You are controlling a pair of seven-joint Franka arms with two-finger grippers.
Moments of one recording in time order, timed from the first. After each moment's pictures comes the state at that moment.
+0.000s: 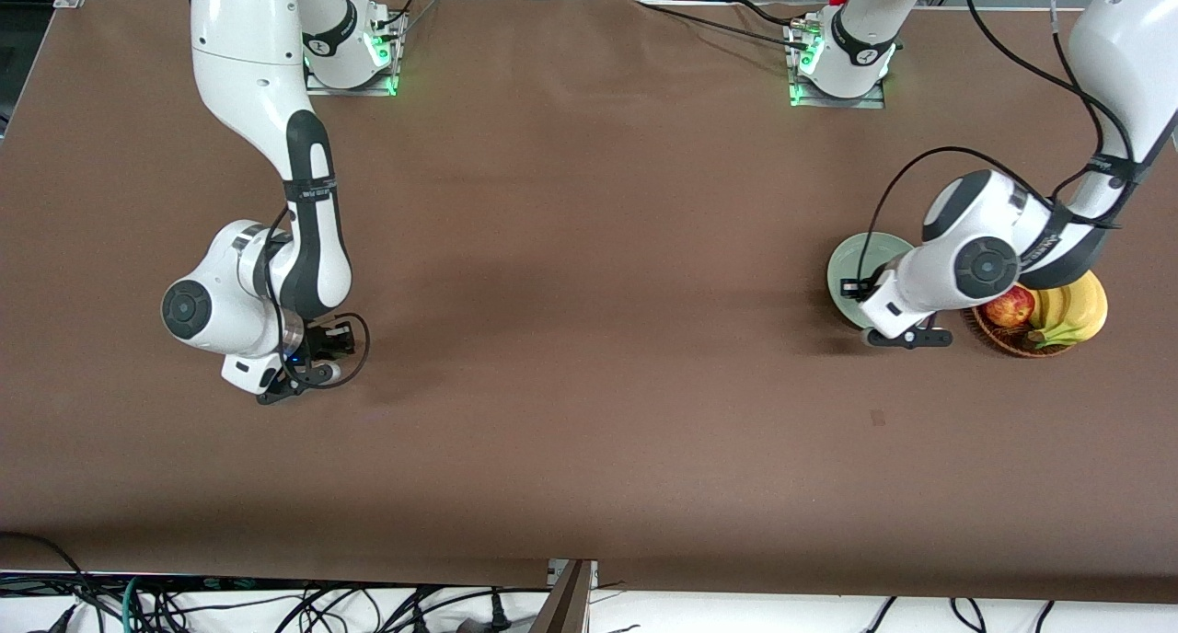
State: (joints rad) left arm 0.90 0.69 -1.03 -1.99 0.63 1.97 -0.47; right arm 0.68 0.78 -0.66 -1.66 0.70 2.10 -0.59
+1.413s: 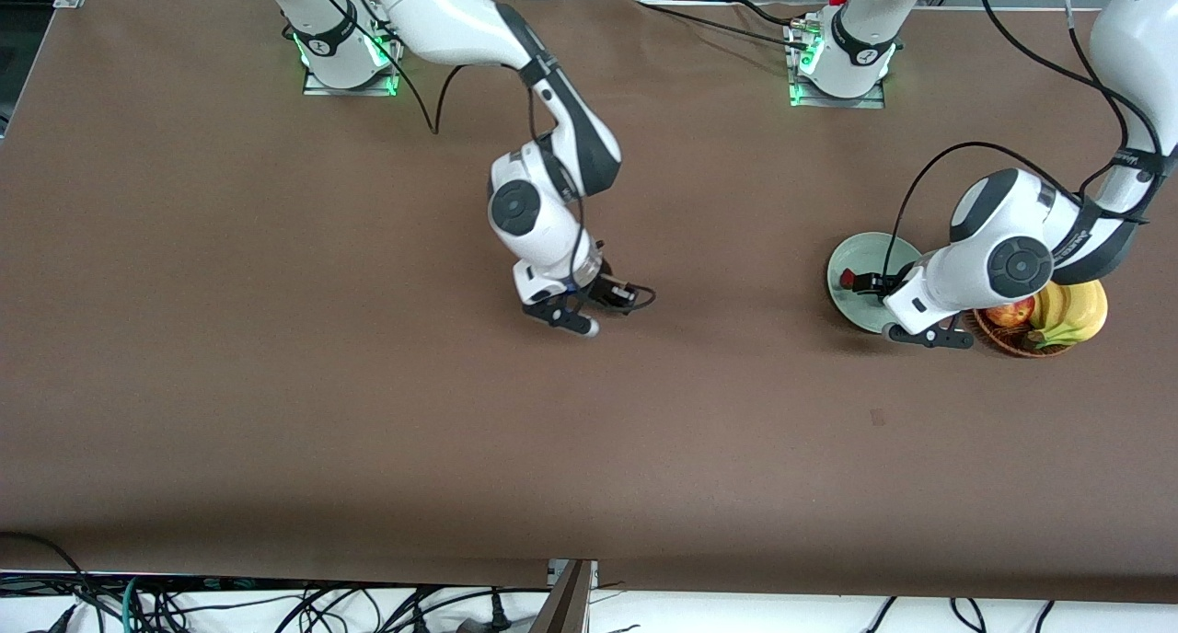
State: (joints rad) left arm 0.97 0.68 -1.11 -1.98 0.66 1.97 -0.39; right arm 1.04 0.89 -0.30 -1.40 0.72 2.55 0.80
